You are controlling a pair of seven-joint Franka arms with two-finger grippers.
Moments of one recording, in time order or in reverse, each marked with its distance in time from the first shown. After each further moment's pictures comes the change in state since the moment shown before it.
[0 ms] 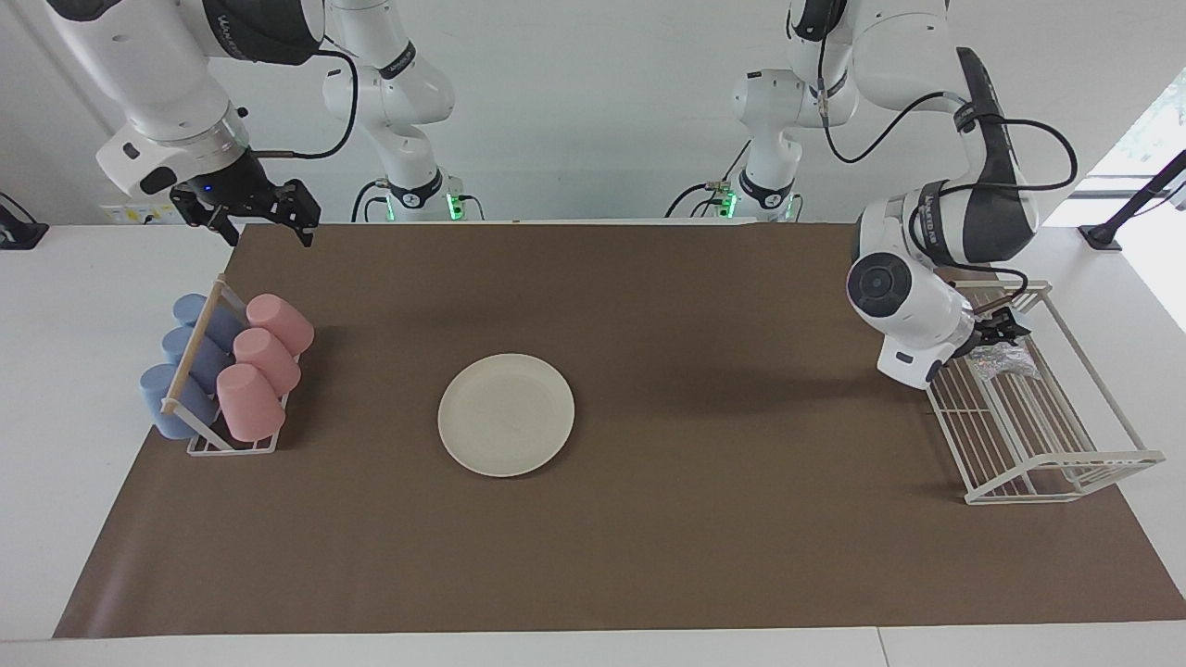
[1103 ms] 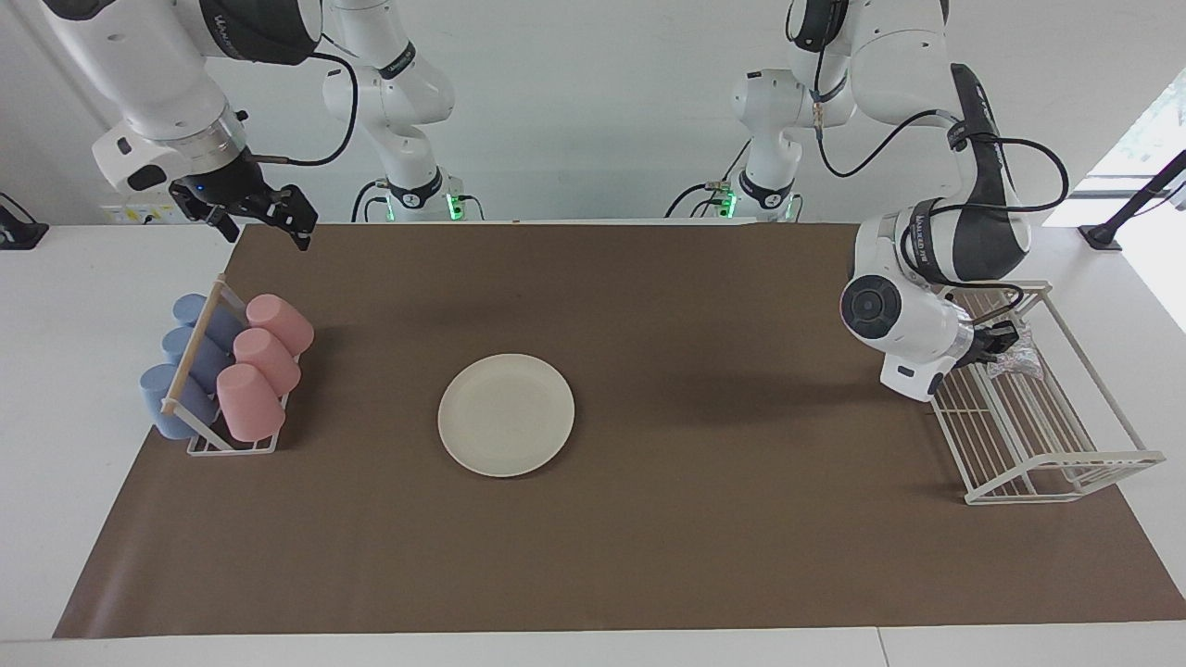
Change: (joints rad) left arm -0.002 0.002 -0.003 0.043 -0.016 -0.033 -0.024; right arm -0.002 -0.001 -0.003 0.000 0.003 0.002 0.210
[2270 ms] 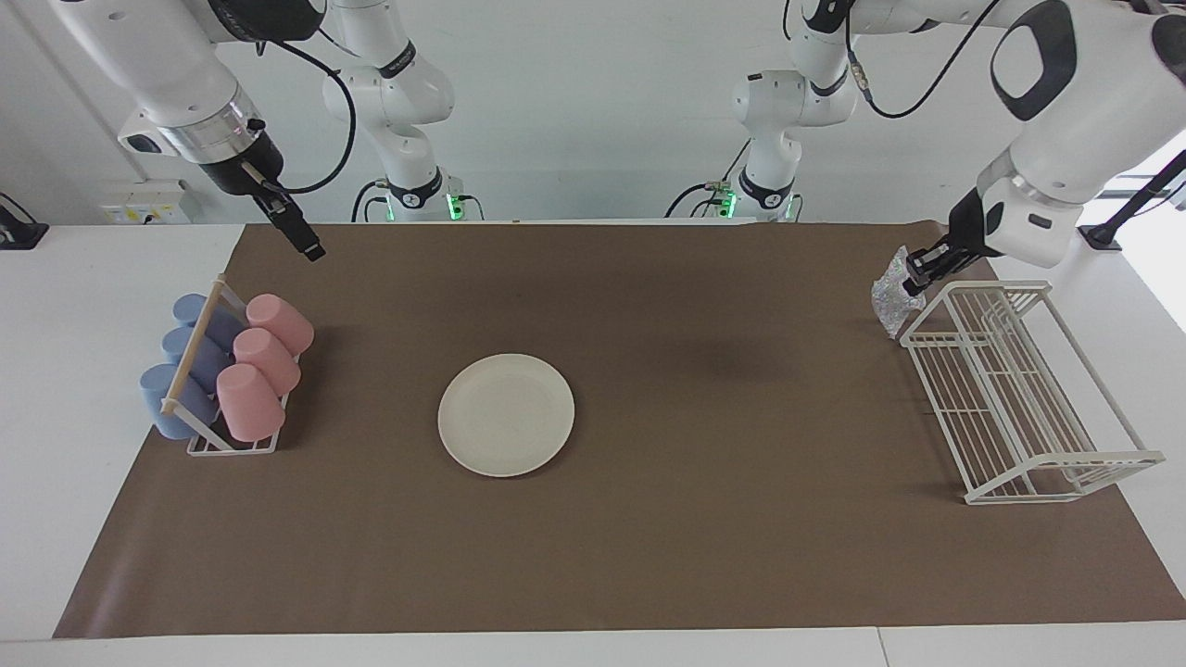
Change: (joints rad) left arm 0.206 -0.146 0.034 0.371 -1.435 -0.246 -0.052; right arm 0.038 -0.018 0.039 0.003 0.130 0.052 0.940
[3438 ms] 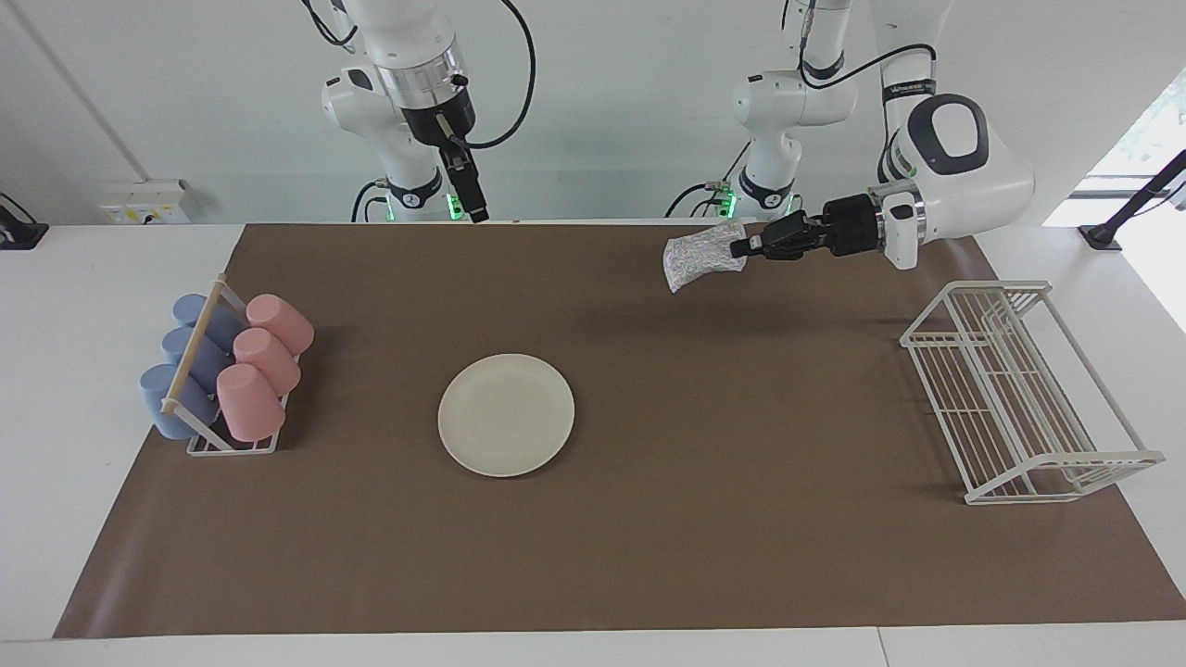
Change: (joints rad) left arm -0.103 -0.323 -0.028 -0.930 -0.865 0.292 0.569; right arm 0.319 -0.033 0.046 0.003 0.108 0.028 0.688
